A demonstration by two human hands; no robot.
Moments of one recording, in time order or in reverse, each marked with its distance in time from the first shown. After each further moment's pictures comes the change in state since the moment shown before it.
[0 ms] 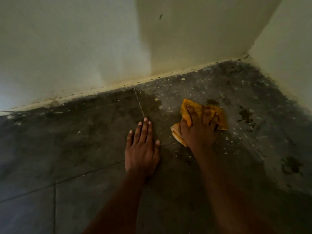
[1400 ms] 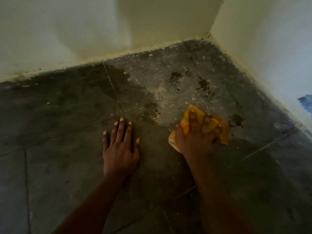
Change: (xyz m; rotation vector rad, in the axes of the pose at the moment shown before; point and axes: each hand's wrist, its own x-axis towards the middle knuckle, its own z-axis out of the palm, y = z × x) left_hand -0.128 0.045 0.020 -0.049 0.056 -0.023; right_hand -0.137 0.129 -0.035 -0.043 -0.049 0.233
